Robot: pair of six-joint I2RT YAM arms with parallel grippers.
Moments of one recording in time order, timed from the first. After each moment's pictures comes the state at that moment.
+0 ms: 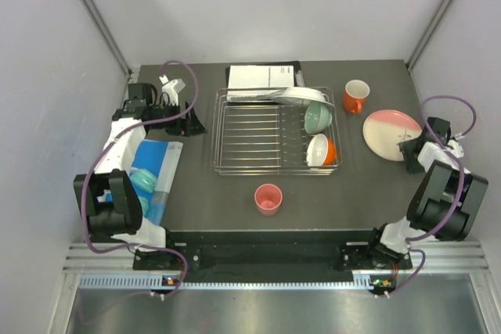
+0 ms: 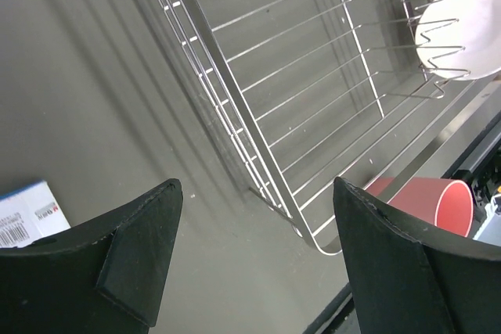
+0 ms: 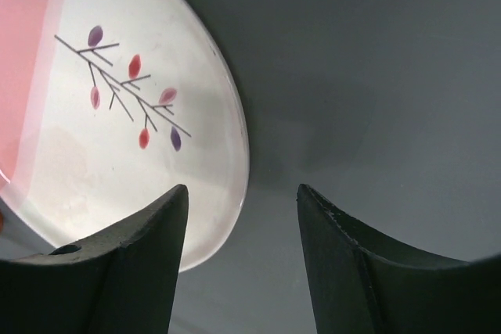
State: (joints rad) left arm 0.09 1.52 1.20 -0.62 0.78 0.11; right arm -0.46 1.47 0.80 -0.31 0.15 0.90
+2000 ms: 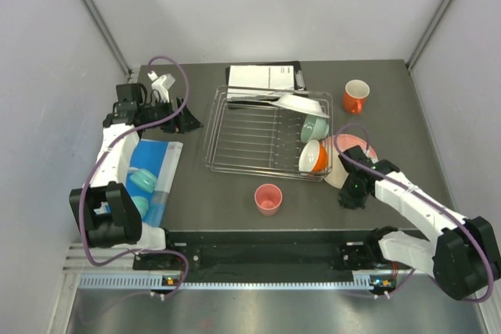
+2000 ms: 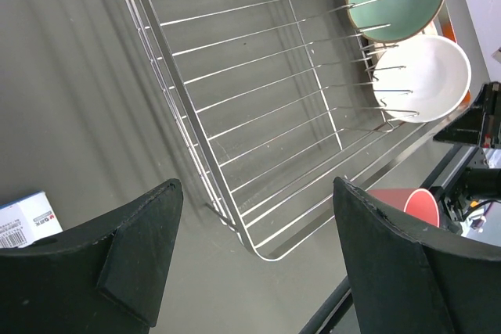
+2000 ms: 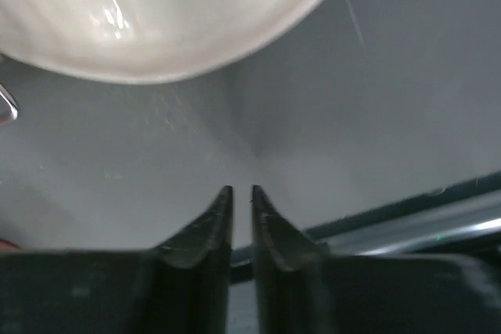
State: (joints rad) left arm 0.14 1.43 1.18 -0.55 0.87 0.04; right arm 0.41 1.08 0.60 -0.86 0.15 0.93
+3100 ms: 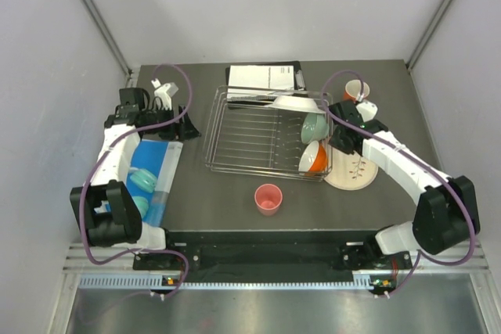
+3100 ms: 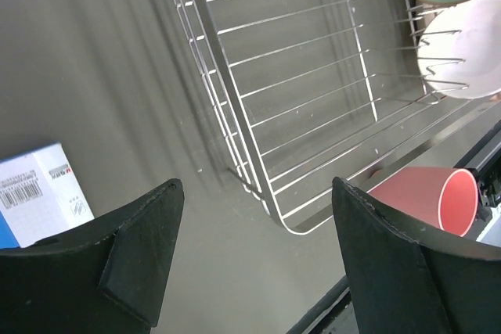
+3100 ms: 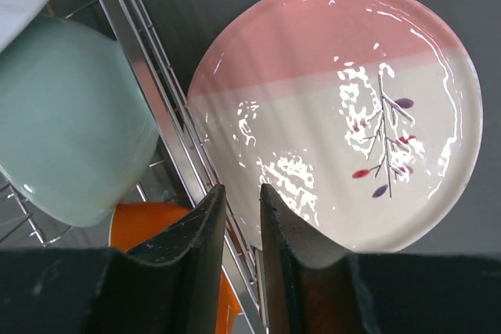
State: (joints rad) left arm 0.14 1.44 1.16 -0.65 0.78 0.13; right arm 0.40 1.38 1.03 -0.66 0.42 0.83
